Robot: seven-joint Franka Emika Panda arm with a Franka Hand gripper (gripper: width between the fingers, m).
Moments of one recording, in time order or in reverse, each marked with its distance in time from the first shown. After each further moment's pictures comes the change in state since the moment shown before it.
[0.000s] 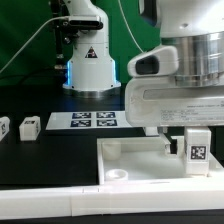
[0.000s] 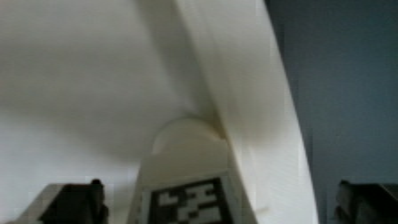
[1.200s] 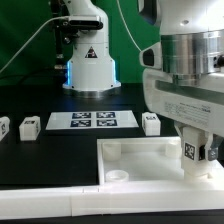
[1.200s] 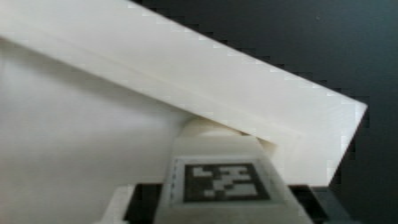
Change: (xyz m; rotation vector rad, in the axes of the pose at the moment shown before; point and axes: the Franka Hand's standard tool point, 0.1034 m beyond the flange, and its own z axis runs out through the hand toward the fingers) arm 0.003 0.004 0.002 0.003 -0.007 1.130
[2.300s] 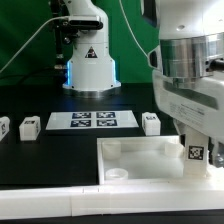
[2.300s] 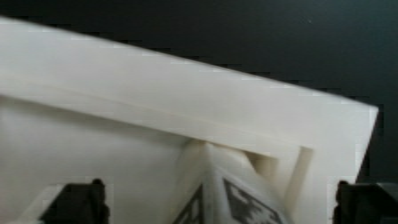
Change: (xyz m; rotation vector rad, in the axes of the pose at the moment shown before) arm -0.005 0.006 0.004 0.002 -0.028 -0.156
